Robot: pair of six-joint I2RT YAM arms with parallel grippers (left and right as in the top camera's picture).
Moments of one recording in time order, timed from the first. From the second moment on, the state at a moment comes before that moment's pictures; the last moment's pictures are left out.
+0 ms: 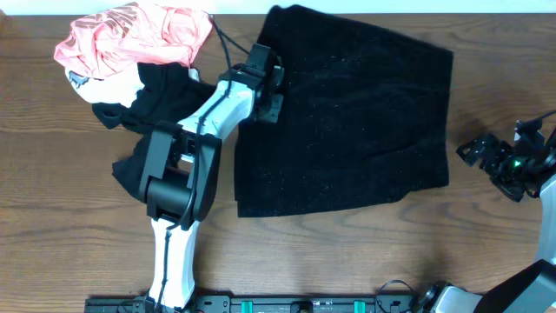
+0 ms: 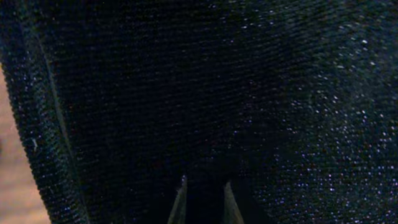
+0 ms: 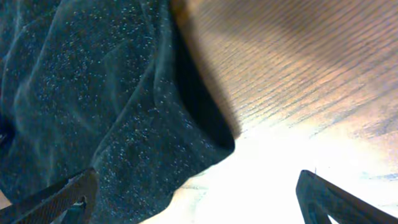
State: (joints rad) left arm -0.34 2.25 1.62 -0.66 0.06 -0.10; right arm -0.57 1.43 1.05 -0.89 -0.41 0.10
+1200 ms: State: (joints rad) left arm -0.29 1.65 1.47 -0.94 -0.02 -0.27; right arm -0.31 1.38 1.25 -1.00 -0.27 0.16
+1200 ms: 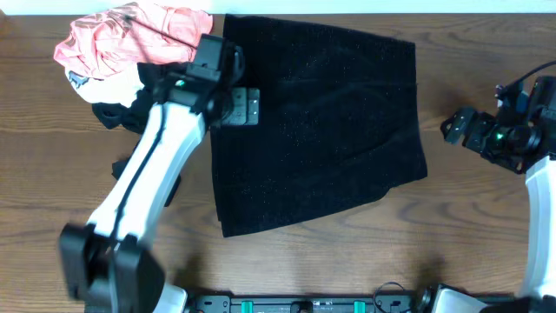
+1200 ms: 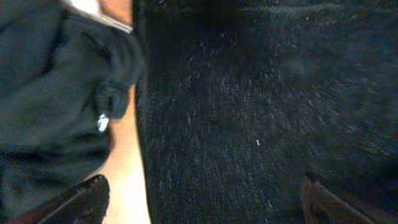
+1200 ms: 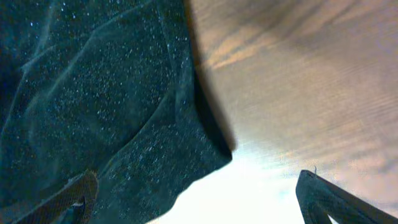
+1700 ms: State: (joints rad) left arm -0.29 1.48 1.47 -1.29 0.21 -0.54; right arm 0.10 1.35 1.27 -1.16 -0.14 0.34
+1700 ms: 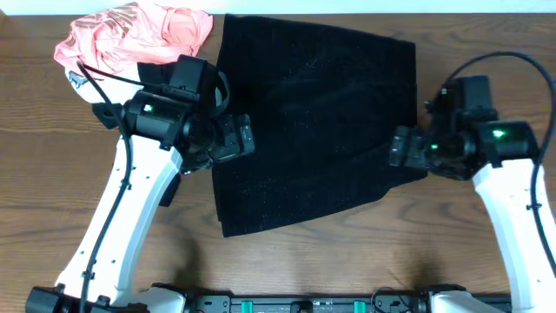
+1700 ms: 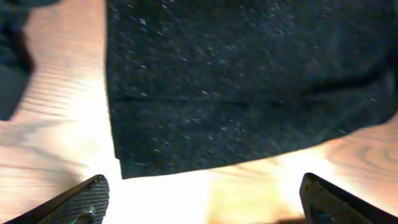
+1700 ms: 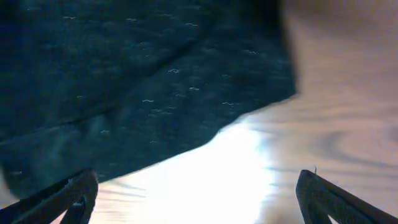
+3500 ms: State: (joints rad) left arm -0.54 1.48 0.81 -0.85 0.14 -1.44; right arm 0.16 1.39 0.71 -0.64 0.14 1.03
